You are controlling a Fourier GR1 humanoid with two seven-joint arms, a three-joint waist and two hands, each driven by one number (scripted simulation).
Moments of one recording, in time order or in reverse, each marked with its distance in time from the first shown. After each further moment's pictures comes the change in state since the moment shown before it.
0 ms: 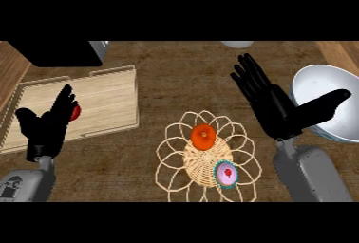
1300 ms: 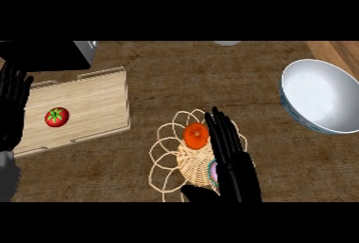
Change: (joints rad) left arm -0.015 0.068 0.173 -0.117 0.066 -0.045 -0.171; right arm 0.226 0.008 0.565 -0.291 1.359 -0.425 0.453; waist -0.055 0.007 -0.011
